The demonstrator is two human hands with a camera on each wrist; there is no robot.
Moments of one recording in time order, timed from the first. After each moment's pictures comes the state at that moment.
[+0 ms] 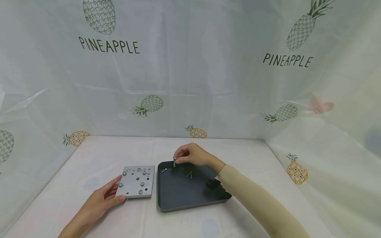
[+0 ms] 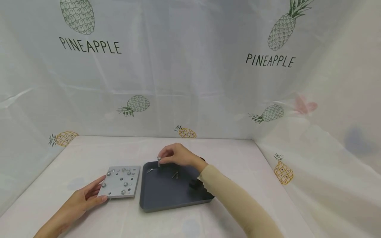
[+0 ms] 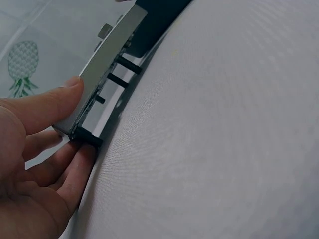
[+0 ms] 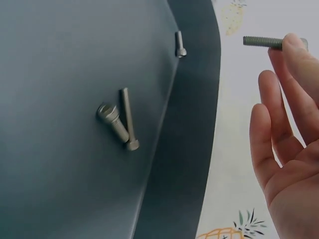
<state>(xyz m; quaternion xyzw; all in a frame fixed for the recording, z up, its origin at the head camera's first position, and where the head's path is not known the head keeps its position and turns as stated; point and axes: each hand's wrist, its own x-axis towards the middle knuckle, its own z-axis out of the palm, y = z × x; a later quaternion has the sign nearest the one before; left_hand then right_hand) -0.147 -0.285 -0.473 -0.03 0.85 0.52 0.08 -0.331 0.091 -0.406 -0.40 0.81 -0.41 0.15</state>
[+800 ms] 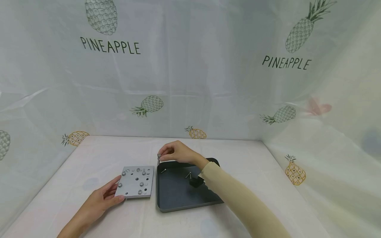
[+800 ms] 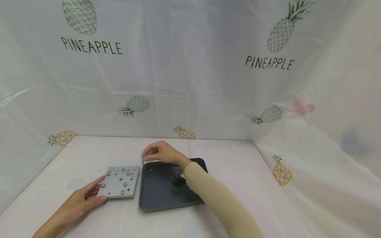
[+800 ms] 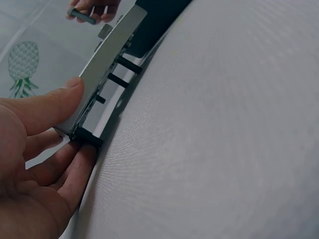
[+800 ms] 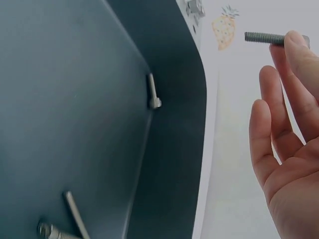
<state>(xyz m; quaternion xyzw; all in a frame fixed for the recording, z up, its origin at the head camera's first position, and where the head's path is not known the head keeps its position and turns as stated) -0.147 -0.285 -0.474 -0.02 0.85 0.51 0.08 -0.338 0.034 -0.405 -0.40 0.77 -0.47 0.18</state>
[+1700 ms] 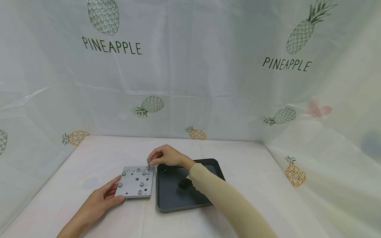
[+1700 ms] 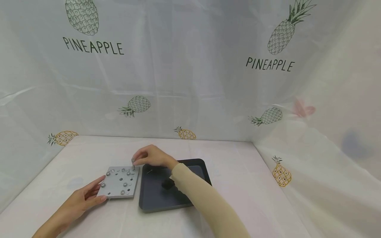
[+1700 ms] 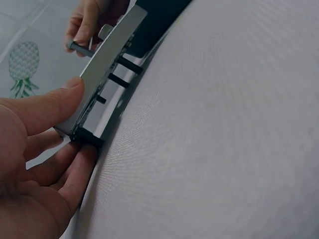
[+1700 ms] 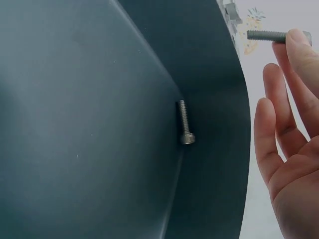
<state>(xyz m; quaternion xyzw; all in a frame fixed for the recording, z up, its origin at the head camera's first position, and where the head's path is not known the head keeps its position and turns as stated) -0.147 -0.285 -0.476 -0.02 0.86 0.51 0.07 -0.339 -0.008 -0.425 -0.41 0.77 -0.45 0.19</state>
